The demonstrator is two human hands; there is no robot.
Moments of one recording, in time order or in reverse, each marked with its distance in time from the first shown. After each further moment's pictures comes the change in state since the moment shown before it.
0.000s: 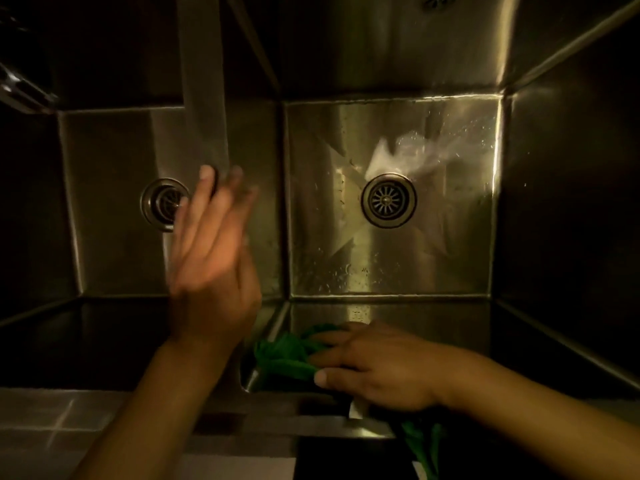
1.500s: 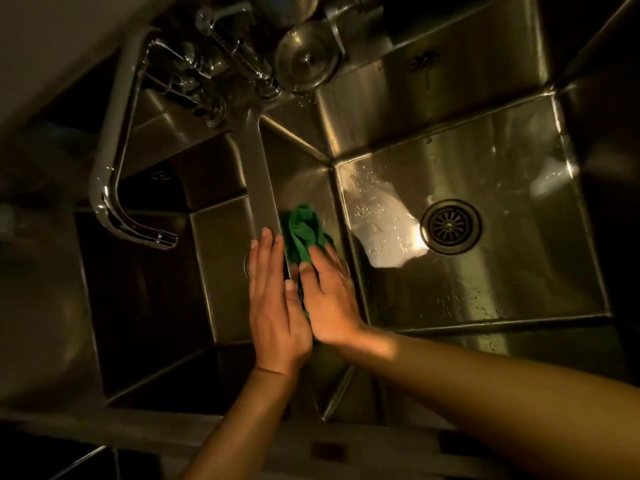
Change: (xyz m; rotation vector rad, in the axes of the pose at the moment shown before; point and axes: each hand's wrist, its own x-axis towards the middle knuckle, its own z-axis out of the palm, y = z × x) left_hand 0.016 -0.013 0.000 0.020 -0.013 -0.052; right_hand 0.150 -0.051 -0.052 0.900 1.180 -0.096
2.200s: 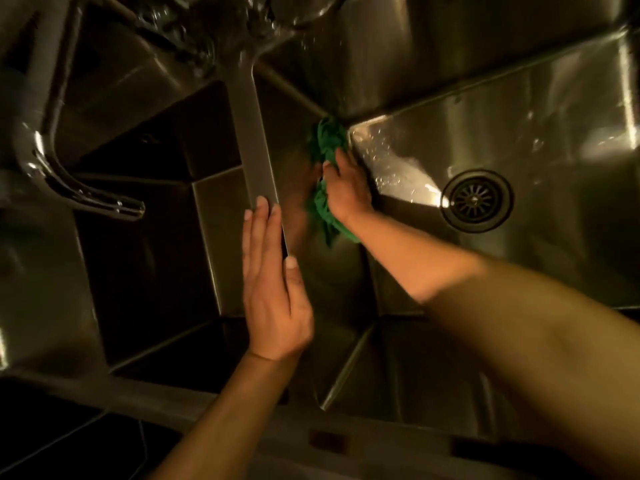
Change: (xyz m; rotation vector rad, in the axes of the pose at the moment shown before) left_hand -0.001 -0.002 0.003 0.067 -0.008 0.035; right_hand 0.168 0.052 -0.011 -0.182 0.059 0.124
